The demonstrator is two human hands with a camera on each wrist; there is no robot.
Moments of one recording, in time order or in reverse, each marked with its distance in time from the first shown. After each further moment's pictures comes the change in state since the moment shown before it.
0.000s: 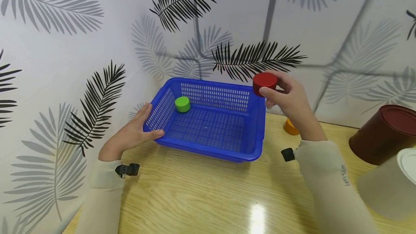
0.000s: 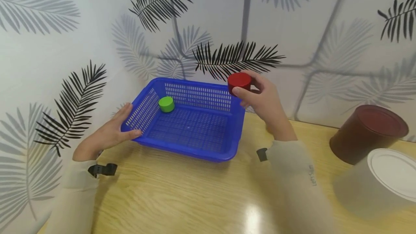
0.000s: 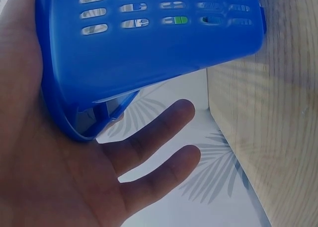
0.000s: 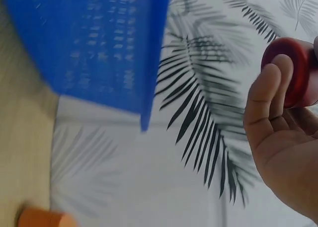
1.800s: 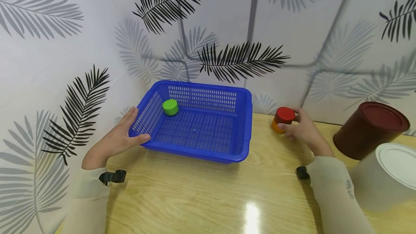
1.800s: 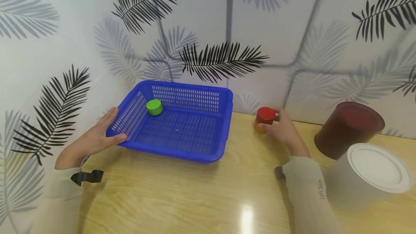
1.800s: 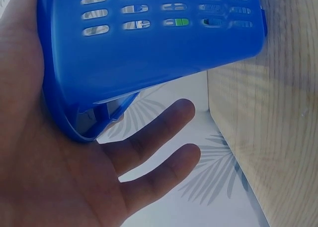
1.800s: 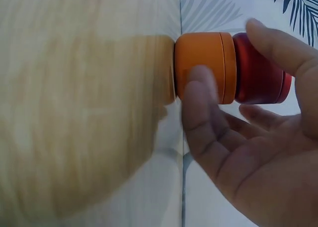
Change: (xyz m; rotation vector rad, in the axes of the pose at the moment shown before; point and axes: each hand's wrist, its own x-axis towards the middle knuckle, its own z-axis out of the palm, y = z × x) left_hand 0.001 -0.006 0.013 -0.010 0.036 0.064; right_hand -0.041 0.133 -0.093 -0.240 -0.058 0.401
